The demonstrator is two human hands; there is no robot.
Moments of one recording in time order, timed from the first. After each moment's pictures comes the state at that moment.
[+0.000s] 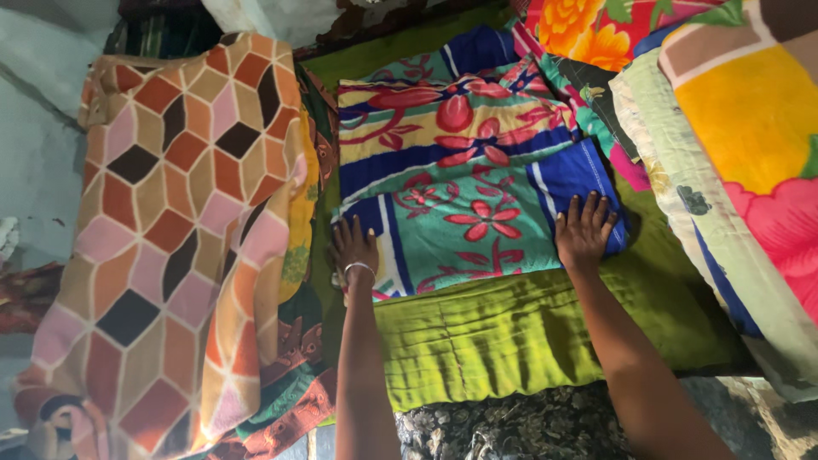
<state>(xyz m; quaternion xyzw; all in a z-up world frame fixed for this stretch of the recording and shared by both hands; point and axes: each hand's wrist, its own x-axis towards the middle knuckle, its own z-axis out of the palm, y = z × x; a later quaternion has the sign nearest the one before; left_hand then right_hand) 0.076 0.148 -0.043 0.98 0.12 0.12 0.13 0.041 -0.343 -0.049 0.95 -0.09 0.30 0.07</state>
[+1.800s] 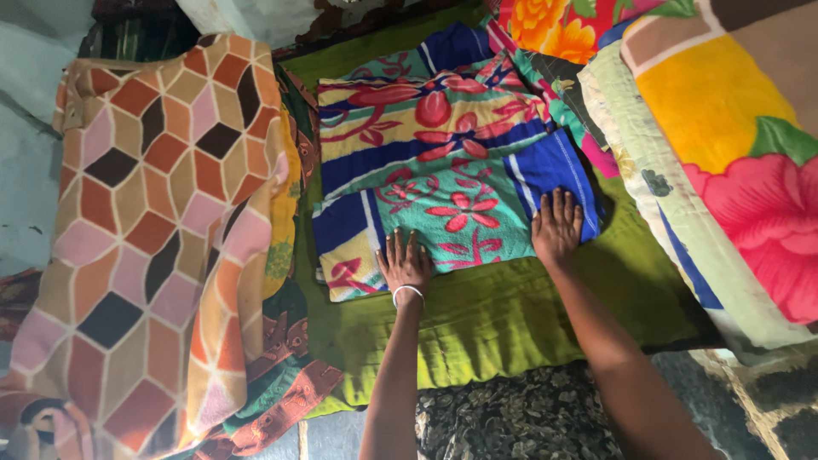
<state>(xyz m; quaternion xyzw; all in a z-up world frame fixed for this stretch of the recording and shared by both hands) -0.027 -0.001 -0.010 0.96 0.01 0.19 0.20 0.018 -0.339 -0.049 0.94 -0.03 0.34 -0.02</state>
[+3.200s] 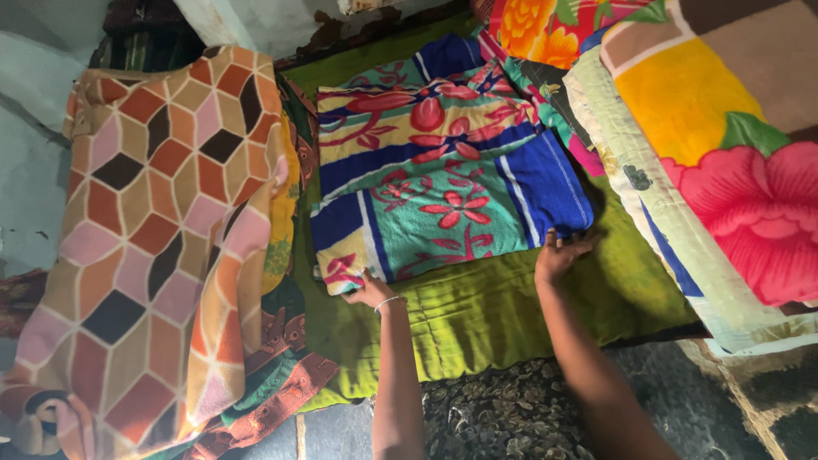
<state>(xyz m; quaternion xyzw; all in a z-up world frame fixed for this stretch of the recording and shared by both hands) -0.022 0.035 -0.072 0.37 0.41 0.37 0.75 -0.026 -0.319 -0.056 0.64 -0.23 0.43 -0.59</state>
